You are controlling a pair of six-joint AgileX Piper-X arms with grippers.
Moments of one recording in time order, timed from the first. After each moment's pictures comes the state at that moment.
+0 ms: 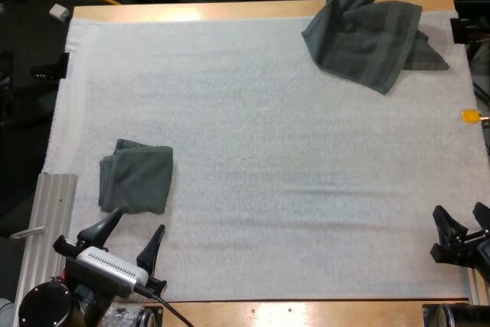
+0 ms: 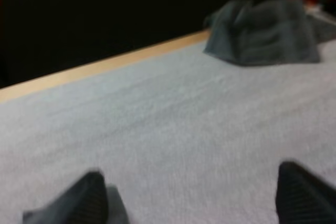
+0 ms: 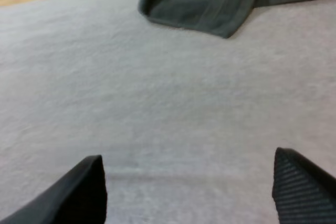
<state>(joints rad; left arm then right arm) -0.08 0.05 -0.66 1.00 0.29 -1.65 -0.04 0.14 -0.62 1.07 -0.24 -1.75</state>
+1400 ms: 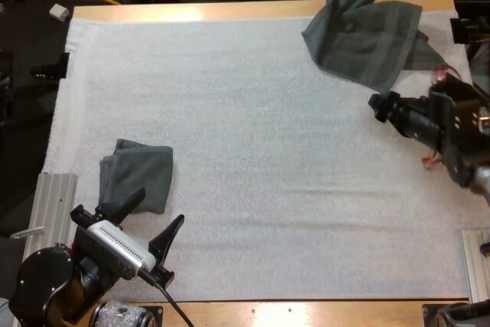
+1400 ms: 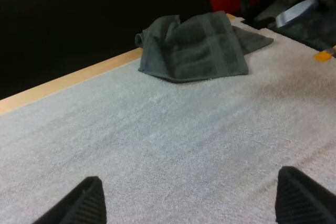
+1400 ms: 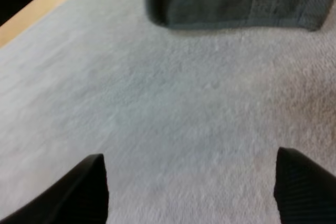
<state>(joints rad) -0.21 0.25 -0.76 0.94 0.38 -1.64 0.18 1.22 -0.83 0.43 -0.19 -1.26</state>
